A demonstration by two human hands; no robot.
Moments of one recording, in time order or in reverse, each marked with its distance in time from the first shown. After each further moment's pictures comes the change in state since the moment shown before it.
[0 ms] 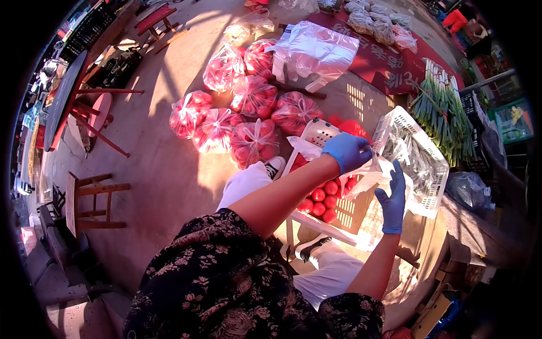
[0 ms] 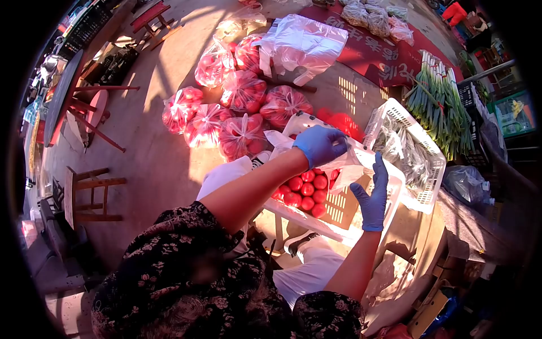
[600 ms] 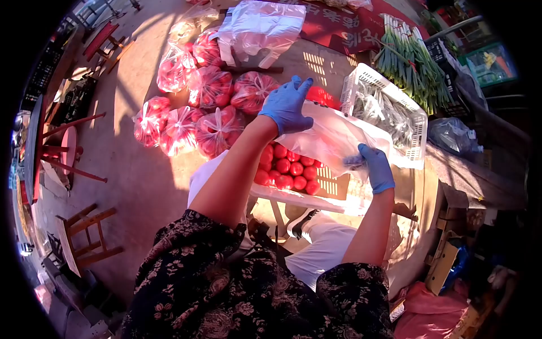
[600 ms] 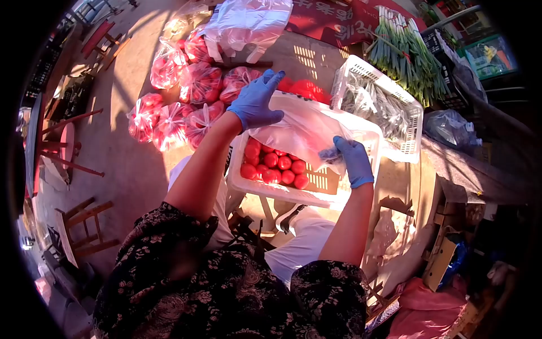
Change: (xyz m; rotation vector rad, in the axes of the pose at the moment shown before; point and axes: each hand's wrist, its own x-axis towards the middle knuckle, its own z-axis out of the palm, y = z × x) left_hand 0.009 -0.024 -0.029 0.281 -0.094 0.182; right_hand -0.002 0.027 -0.023 0.349 -0.081 0.598
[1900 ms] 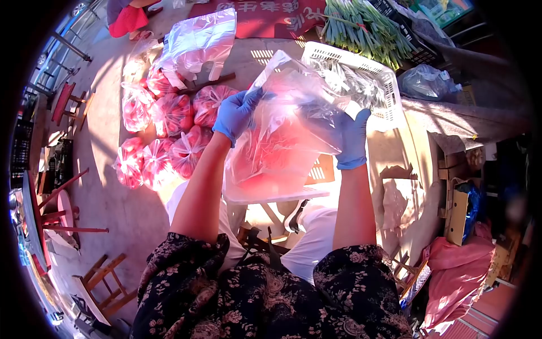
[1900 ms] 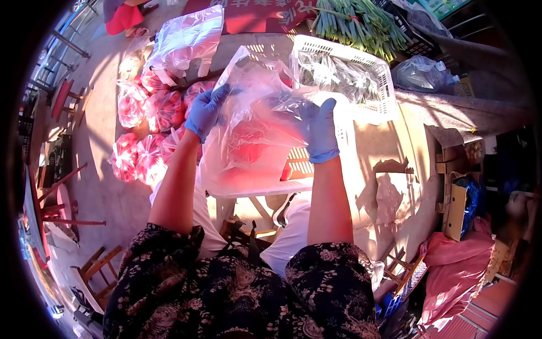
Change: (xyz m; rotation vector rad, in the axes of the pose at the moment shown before) left_hand 0.006 0.016 0.028 -0.884 0.013 -0.344; right_hand 0.010 0.020 -0.017 0.909 -0.001 -0.207
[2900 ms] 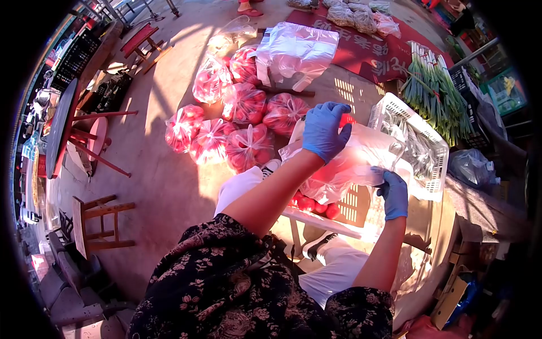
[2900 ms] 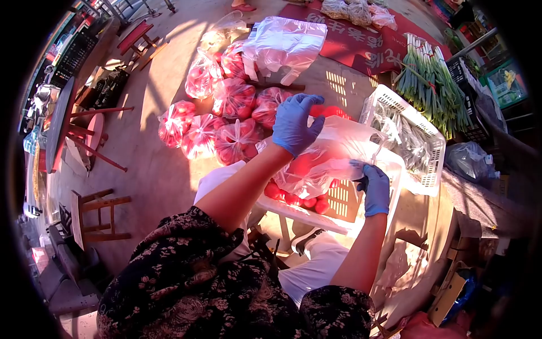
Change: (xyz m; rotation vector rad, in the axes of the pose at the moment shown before) left_hand -0.006 0.022 -0.003 0.699 0.534 0.635; right_hand -0.007 0.007 0.037 -0.734 0.119 0.083
